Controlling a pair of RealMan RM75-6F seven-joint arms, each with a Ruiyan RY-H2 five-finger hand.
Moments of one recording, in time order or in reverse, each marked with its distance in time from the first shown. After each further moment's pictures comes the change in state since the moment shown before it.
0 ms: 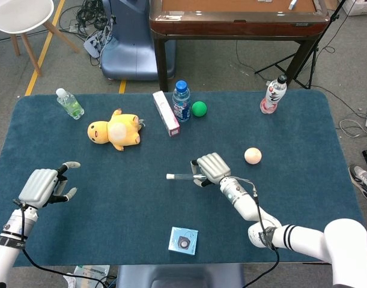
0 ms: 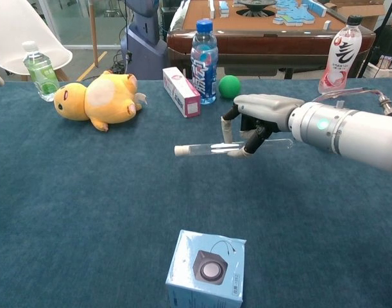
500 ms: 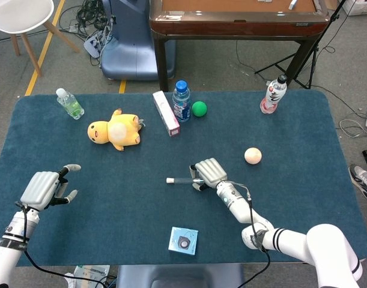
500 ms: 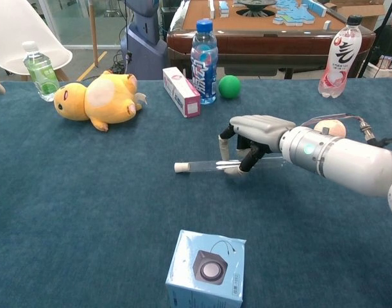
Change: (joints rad) left arm 0.015 -0.028 0.001 0.021 0.003 0.000 0.022; right arm -0.008 -0.142 -0.018 0.193 -0.056 -0.014 0.065
